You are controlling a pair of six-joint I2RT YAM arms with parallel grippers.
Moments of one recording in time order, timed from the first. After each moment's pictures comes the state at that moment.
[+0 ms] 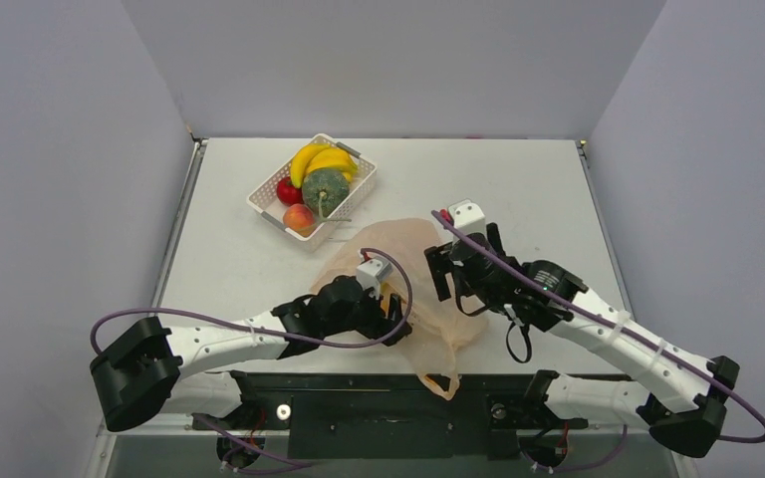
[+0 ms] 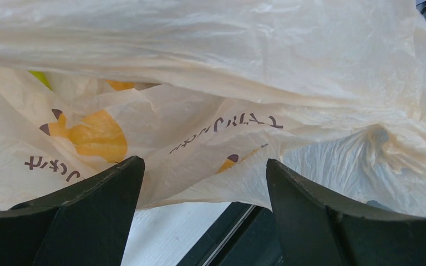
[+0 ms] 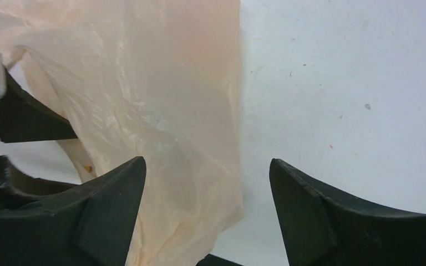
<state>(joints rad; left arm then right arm) -1.03 1.25 0.58 0.13 0.02 -0.58 0.98 1.04 1.19 -0.91 0.51 0.34</state>
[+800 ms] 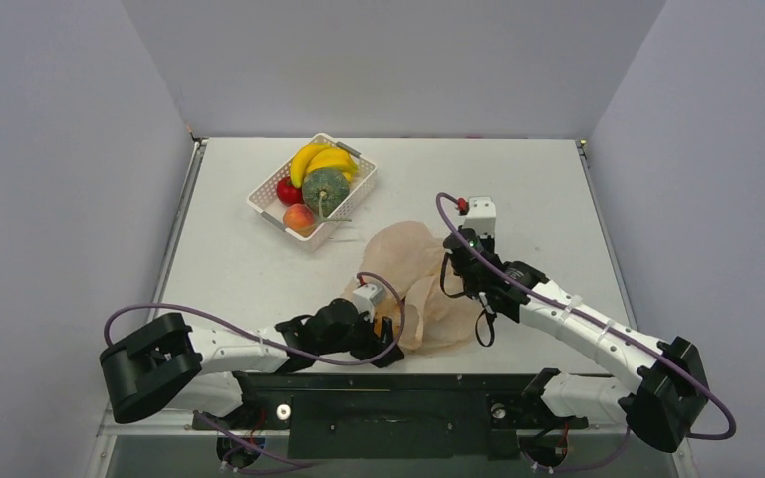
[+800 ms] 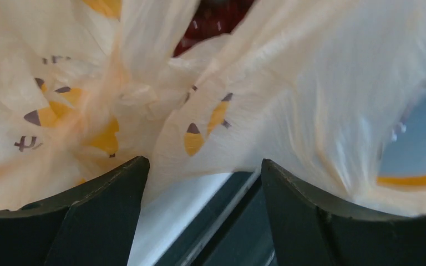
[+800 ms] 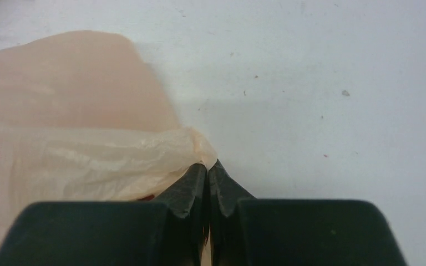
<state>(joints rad) -1.04 1.30 0.40 0.34 0.09 -0.69 0.79 1.16 0.87 -0.44 0.69 0.40</state>
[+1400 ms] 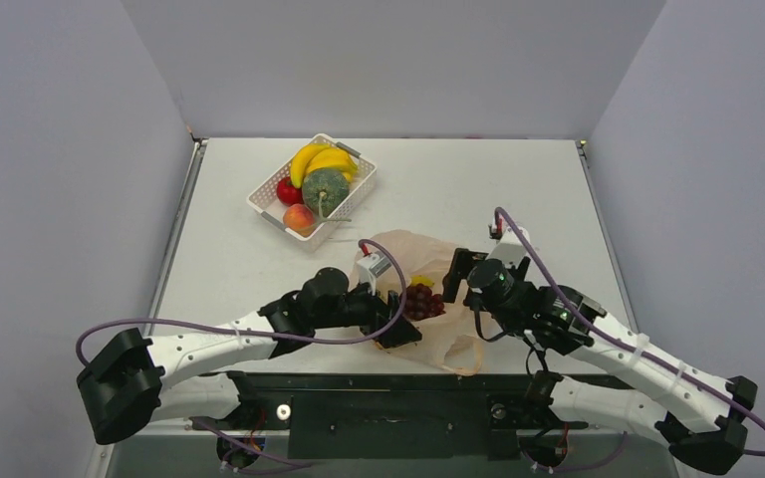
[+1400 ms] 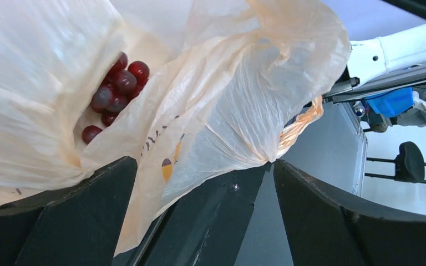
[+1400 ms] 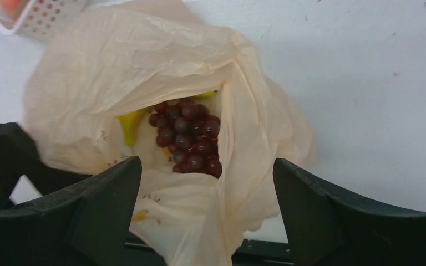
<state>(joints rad) -1.01 1.16 0.57 0.23 0.31 -0.70 0.96 0.93 0.97 -0.86 0.59 0.77</state>
